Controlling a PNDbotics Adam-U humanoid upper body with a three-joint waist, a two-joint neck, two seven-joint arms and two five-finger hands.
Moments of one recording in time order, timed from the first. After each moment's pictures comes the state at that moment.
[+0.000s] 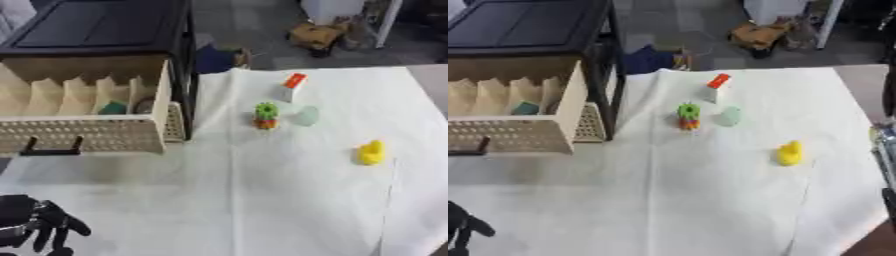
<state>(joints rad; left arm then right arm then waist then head) -0.31 1.01 -0.34 -1.99 -0.29 -0.10 -0.67 -0.43 -0.55 -0.12 -1.98 0.00 0.08 -0.39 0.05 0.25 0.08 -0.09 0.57</state>
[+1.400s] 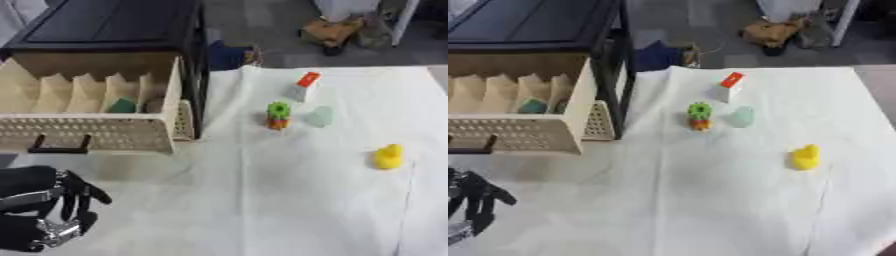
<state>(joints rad) -0.38 0.97 -0.30 -1.99 -0.28 0.02 -0.68 -0.44 -0.54 -0.13 -1.98 0.00 0.10 -0.39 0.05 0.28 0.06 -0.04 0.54</state>
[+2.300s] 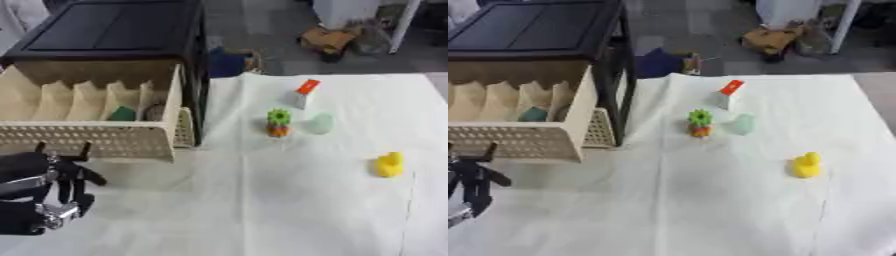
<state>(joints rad) -0.41 0.97 -0.26 -1.99 -0.36 0.08 -0.65 -0.44 -0.53 -0.14 -1.98 0.00 0.10 -0.38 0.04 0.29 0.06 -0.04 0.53</state>
